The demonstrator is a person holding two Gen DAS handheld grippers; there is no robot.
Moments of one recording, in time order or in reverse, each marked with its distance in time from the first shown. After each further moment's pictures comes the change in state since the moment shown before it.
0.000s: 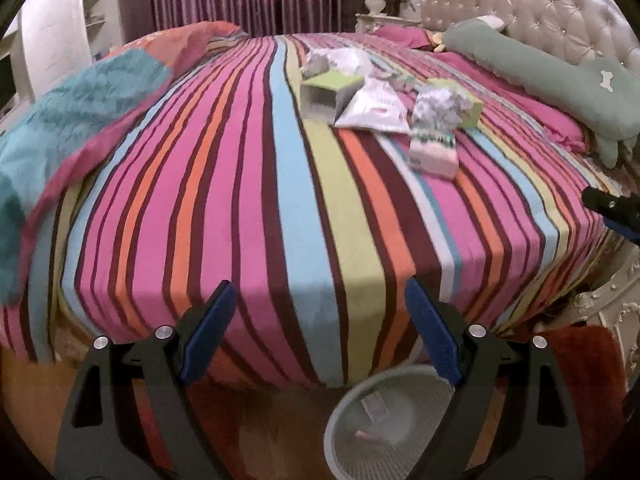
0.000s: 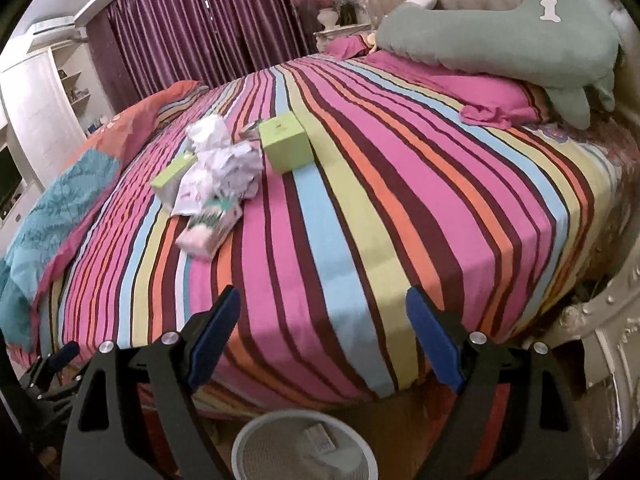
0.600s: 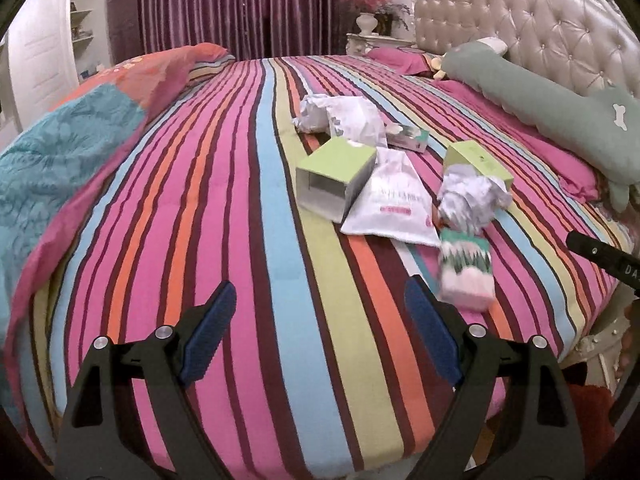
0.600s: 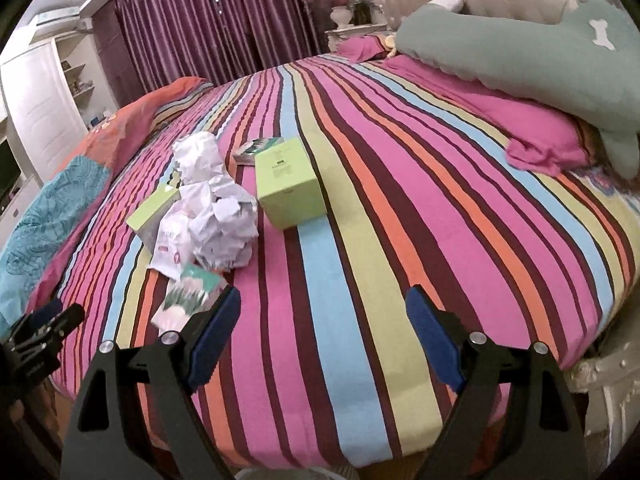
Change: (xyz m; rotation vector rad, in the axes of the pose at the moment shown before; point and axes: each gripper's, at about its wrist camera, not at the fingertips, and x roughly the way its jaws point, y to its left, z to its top) left arm 0.059 0.011 0.107 0.016 -0.063 -0.047; right arm 0.066 0.014 0.071 -0.058 0.007 0.015
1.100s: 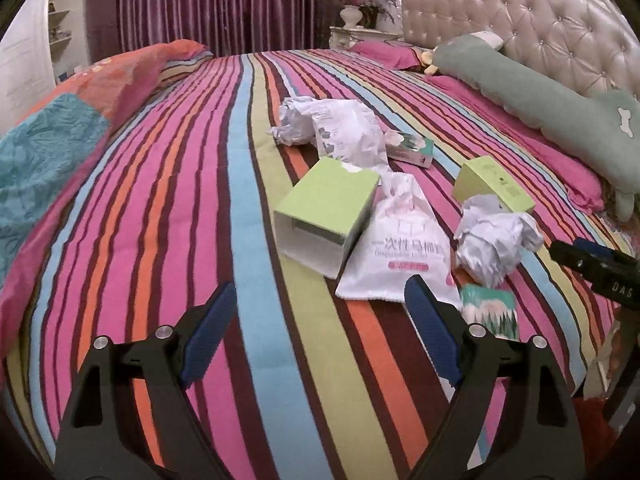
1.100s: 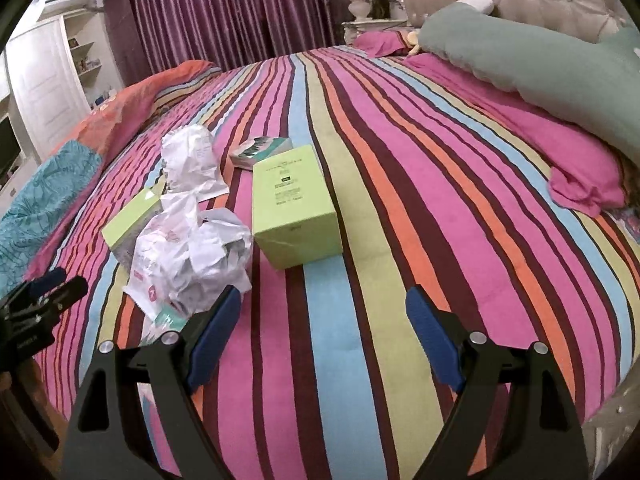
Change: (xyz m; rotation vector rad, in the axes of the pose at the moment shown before) left arm 0.063 0.004 0.048 0.030 0.027 -0.059; right arm 0.054 0.011 0.034 -0.074 0.037 0.005
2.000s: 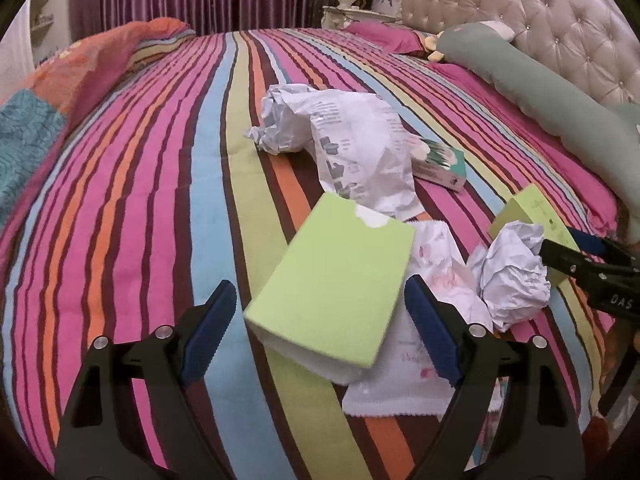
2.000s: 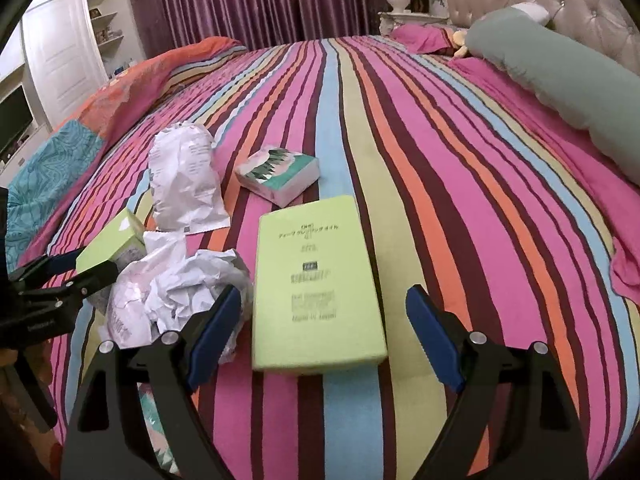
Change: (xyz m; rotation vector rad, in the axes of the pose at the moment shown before) left arm 0.084 0.014 0.054 -0.018 0.083 -0.067; right arm 0.068 0.014 0.057 -0.099 0.064 0.060
